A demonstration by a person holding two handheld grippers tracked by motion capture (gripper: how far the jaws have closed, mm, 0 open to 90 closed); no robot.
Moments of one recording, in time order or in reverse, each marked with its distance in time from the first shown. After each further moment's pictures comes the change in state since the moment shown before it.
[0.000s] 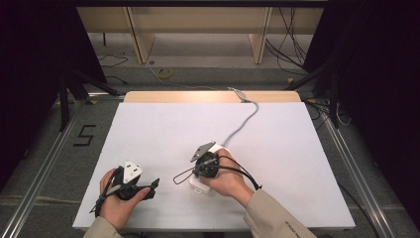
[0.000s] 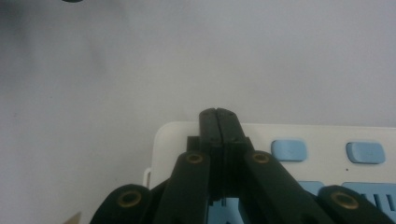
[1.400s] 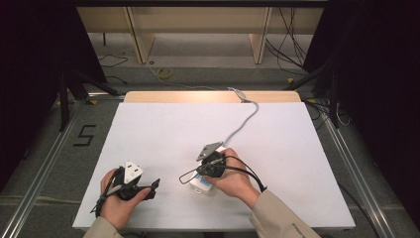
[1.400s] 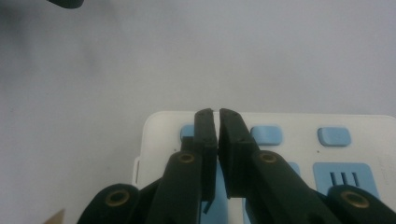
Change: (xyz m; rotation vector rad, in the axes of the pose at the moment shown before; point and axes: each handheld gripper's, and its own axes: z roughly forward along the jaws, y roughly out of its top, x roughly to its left) left arm -0.001 0.000 0.001 0.003 -0.002 0.000; right arm -0.005 -0.010 -0.014 -0.041 -0.026 0.004
